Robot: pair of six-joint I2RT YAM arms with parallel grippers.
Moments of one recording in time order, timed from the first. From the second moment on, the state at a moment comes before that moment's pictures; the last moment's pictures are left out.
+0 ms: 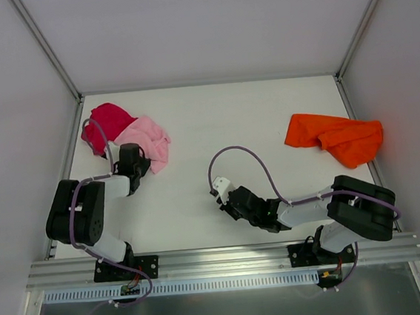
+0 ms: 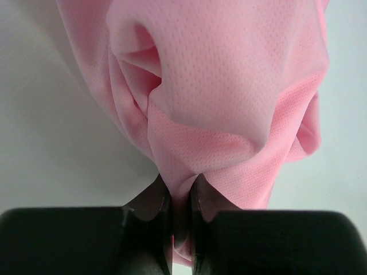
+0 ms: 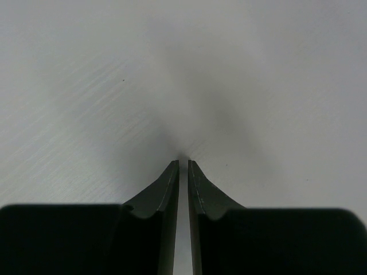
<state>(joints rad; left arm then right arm) -0.16 1.57 0.56 0.31 -0.26 -1.03 1.15 1.48 0.44 0.40 0.29 0.03</state>
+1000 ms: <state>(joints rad) -0.20 1.75 1.29 -0.04 -0.49 -0.53 1.18 1.48 0.43 0.41 0.28 0.03</state>
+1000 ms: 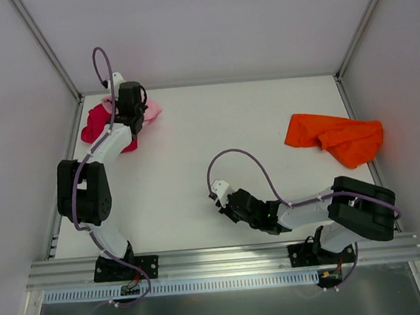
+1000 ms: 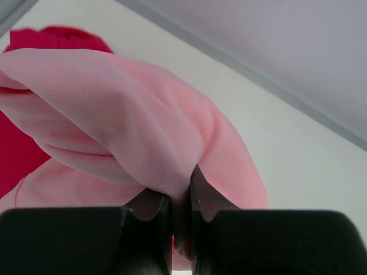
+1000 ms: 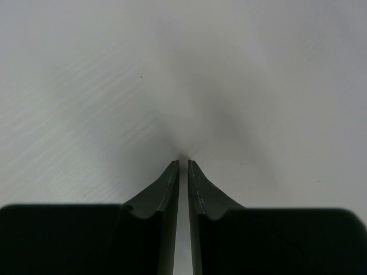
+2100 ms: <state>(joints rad) -0.08 1.77 1.50 0.05 -0.85 -0.24 1.22 1.52 0.43 0.47 0.28 0.03</state>
